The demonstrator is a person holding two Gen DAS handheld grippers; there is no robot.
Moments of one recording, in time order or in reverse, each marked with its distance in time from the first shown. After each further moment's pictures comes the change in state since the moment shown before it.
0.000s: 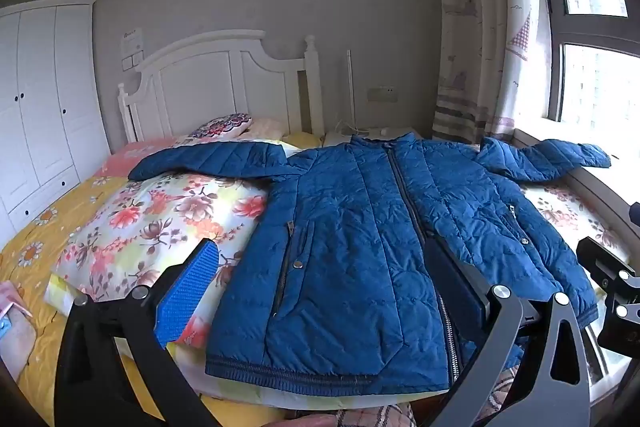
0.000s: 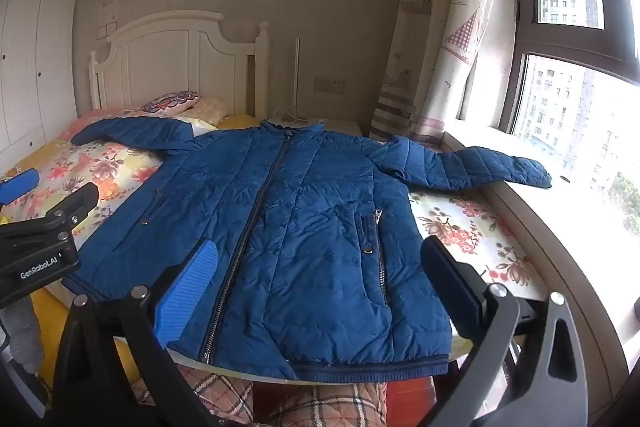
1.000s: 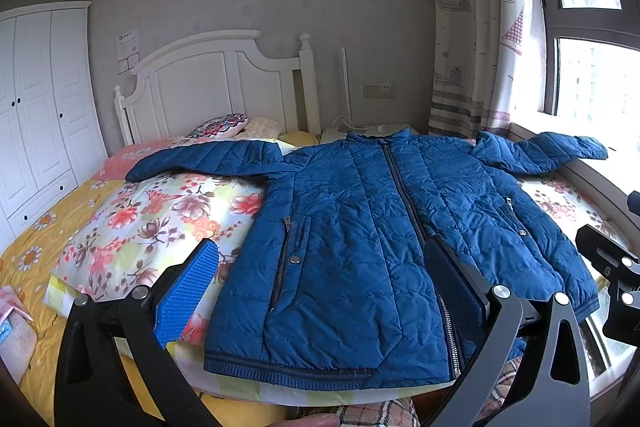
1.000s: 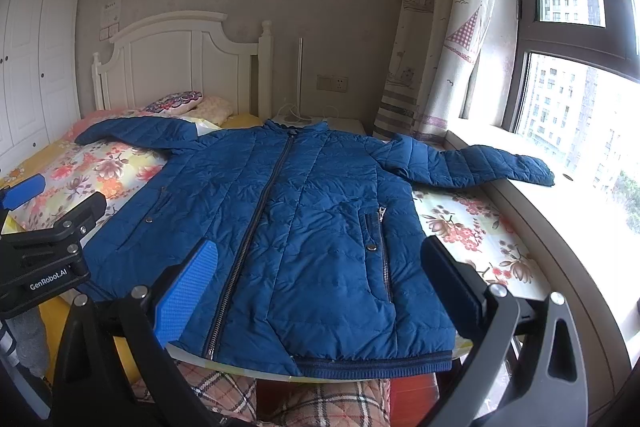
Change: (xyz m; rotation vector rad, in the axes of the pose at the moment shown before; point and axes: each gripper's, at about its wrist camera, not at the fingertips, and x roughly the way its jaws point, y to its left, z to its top) left arm 0.001 -0.002 -0.009 0.014 -0.001 -0.001; right arm -0.004 -0.001 -0.001 0.001 -0.008 0.004
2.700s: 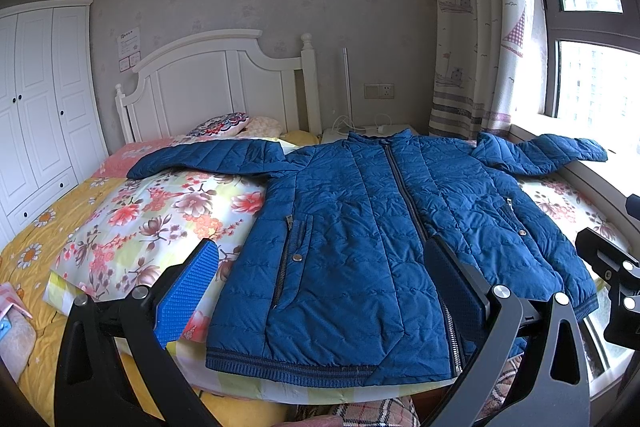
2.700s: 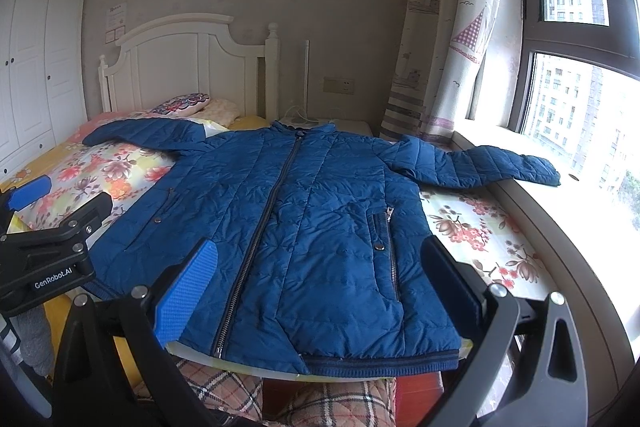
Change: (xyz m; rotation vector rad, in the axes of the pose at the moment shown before) left arm -0.001 0.001 0.000 -0.002 0.000 -0.001; right arm 0.003 0.011 -0.001 0.003 -0.007 0.017
